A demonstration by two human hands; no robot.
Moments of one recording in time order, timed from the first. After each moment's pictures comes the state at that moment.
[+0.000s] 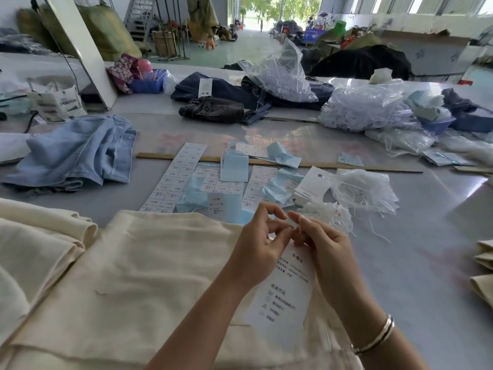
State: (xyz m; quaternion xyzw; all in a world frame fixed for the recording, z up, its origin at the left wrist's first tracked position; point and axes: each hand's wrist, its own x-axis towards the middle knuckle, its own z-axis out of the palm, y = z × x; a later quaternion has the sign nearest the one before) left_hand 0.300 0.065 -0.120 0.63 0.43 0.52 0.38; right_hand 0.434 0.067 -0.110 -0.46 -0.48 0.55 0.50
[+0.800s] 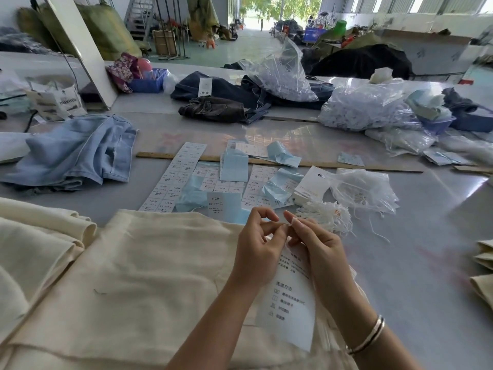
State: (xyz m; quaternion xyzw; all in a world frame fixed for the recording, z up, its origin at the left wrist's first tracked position) left_hand 0.315 0.062 -0.128 0.49 0.47 0.60 0.42; right_hand 0.426 0.067 -0.115 -0.43 -0.48 0.55 0.53
